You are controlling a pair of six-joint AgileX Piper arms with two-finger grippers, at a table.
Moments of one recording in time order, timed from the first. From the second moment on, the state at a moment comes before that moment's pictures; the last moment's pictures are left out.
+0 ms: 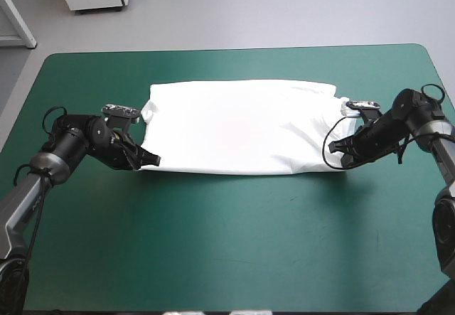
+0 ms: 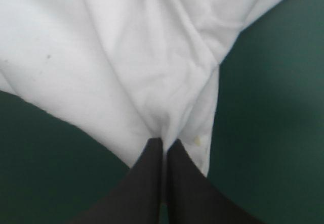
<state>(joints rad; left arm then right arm) -0.17 1.50 -1.12 -0.10 0.90 0.13 -0.06 1.73 -1.28 0.39 1.09 -0.39</state>
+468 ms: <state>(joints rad) -0.17 1.33 -0.88 -0.12 0.91 0.14 -0.06 1.55 -1.08 0.31 1.08 -0.36</state>
